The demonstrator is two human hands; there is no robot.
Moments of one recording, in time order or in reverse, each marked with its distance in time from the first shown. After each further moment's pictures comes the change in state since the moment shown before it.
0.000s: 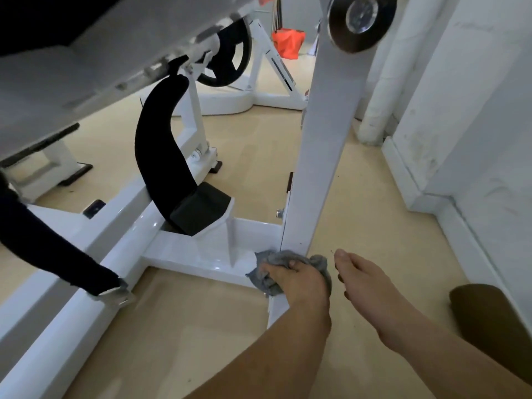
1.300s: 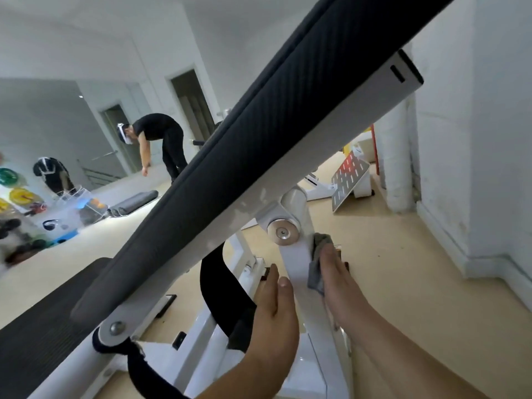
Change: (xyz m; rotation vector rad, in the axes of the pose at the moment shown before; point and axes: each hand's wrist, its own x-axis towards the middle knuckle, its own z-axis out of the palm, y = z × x) left_hand -0.091 0.073 -0.183 -0.530 0.181 0.559; right_hand -0.016 -0.156 -0.045 0.507 -0.150 -0.453
